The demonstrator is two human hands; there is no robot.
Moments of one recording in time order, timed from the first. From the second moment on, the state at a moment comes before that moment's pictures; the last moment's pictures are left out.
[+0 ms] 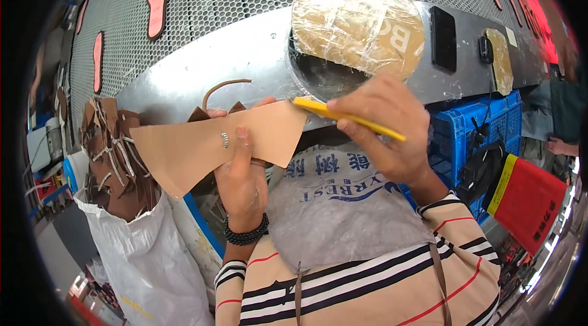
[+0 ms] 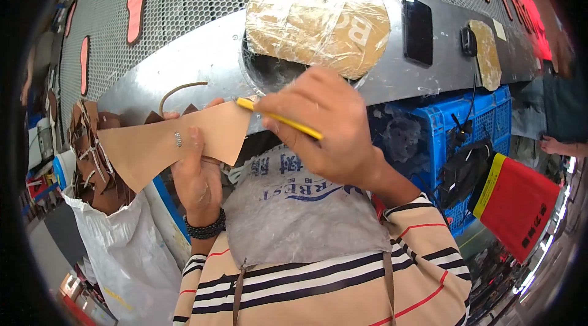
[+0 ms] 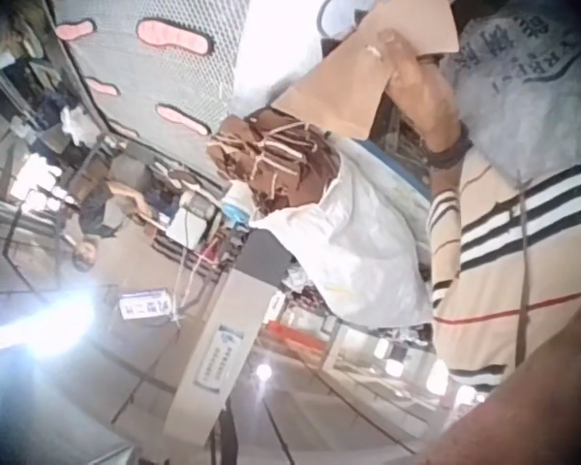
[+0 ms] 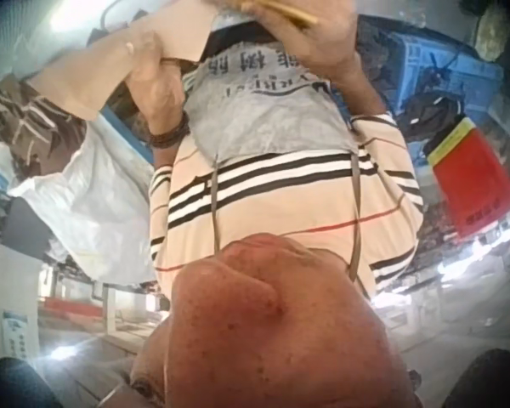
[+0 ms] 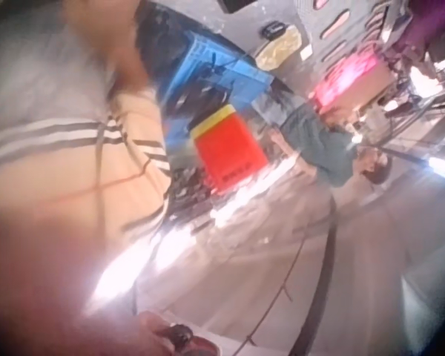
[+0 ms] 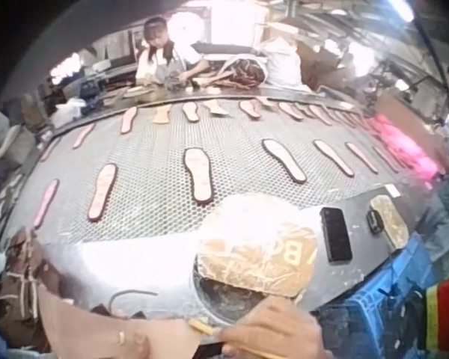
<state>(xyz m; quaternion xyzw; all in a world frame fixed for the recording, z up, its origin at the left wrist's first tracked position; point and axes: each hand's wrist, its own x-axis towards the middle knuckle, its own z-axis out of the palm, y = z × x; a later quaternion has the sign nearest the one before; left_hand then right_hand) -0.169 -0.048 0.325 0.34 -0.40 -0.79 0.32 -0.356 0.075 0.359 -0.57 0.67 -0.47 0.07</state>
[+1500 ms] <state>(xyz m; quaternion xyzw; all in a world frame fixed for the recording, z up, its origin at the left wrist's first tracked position) -0.223 -0.078 0.310 0.16 -0.07 -0.90 0.41 -0.311 0.082 0.359 -0.27 0.65 -0.70 0.12</state>
